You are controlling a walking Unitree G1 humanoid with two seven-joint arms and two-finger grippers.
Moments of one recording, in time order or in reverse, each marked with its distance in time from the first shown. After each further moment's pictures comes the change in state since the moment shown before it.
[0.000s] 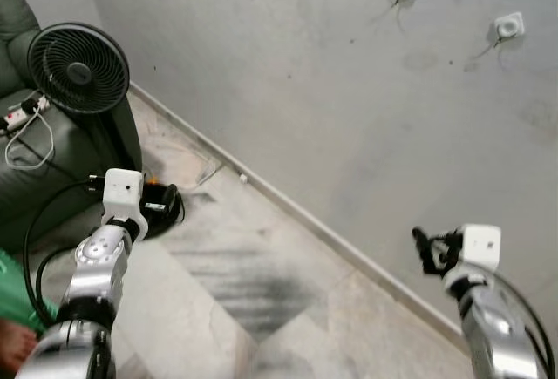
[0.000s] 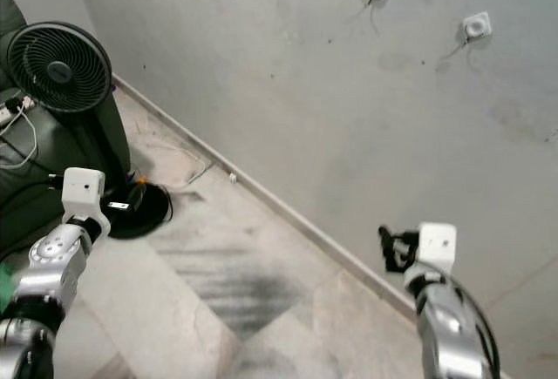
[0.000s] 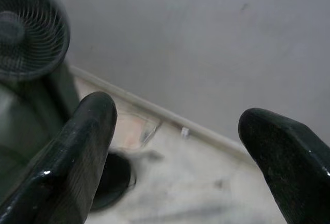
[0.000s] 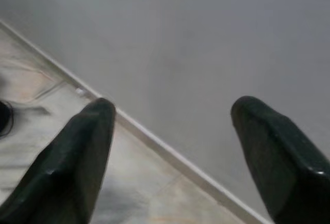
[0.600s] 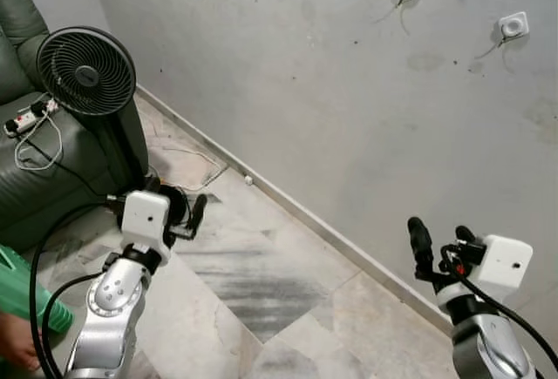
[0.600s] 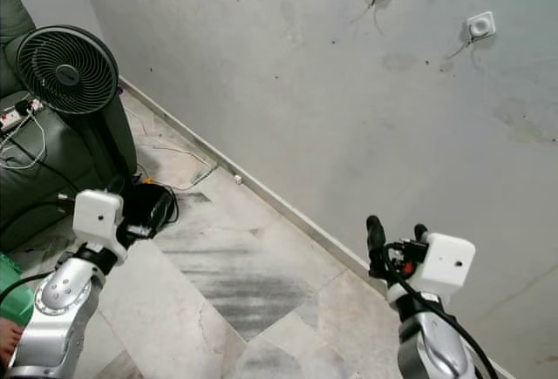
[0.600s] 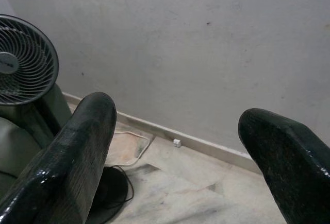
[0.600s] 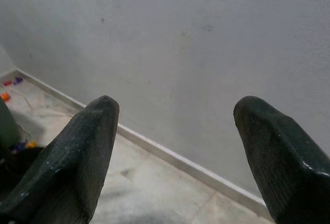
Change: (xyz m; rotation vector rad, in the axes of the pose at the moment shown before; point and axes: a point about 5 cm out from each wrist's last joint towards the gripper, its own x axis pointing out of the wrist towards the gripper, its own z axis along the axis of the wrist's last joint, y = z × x) left arm -0.055 -0.041 0.005 0.066 -0.042 -0.049; right arm -0.059 0.031 0.038 0.159 -0.092 -0.074
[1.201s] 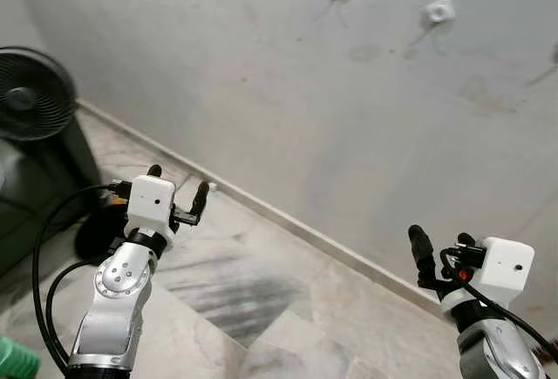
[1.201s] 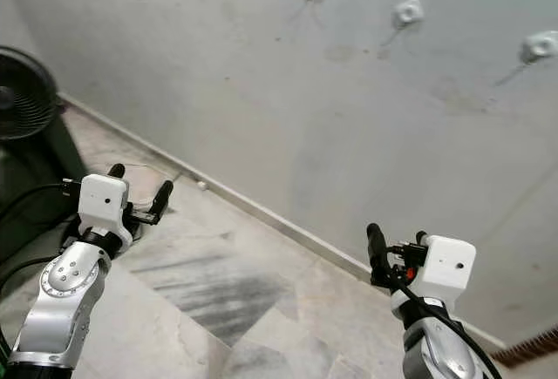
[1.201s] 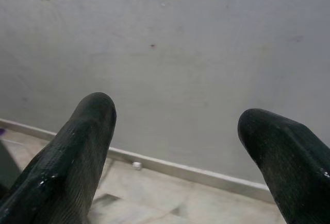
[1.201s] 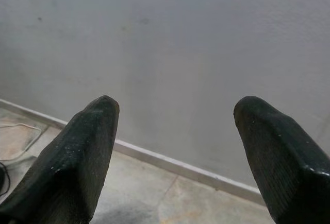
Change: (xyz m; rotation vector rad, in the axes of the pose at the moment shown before) left arm 0.025 -0.004 0.023 -0.039 -0.004 0.020; right arm 0.005 0.002 0.006 -0.021 0.039 -0.001
